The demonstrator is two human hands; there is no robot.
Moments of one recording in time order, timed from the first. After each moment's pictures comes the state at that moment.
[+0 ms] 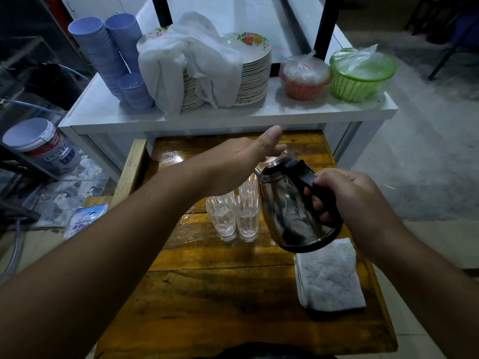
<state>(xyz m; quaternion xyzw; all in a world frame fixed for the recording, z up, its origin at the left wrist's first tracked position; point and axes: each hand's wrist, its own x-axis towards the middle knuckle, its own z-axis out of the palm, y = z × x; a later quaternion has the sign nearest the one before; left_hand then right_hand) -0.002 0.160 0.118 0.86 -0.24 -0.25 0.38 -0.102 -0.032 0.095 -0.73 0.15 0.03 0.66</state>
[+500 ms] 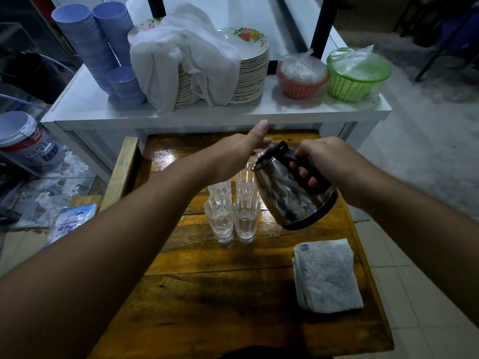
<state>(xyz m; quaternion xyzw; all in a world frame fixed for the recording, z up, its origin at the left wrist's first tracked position) 0.044 0.164 0.084 0.86 -0.21 -0.26 0.40 -0.025 -0.024 0.106 -0.79 0.19 0.14 0.57</state>
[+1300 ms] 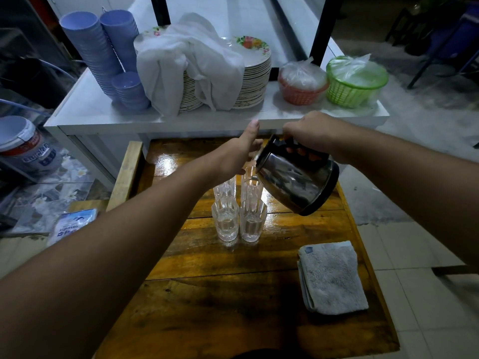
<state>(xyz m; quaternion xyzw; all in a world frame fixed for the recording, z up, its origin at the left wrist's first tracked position) 0.052 0.175 0.075 0.80 -0.13 -0.29 0.51 0.034 -0.003 0.124 -0.90 0.15 0.14 0.38</state>
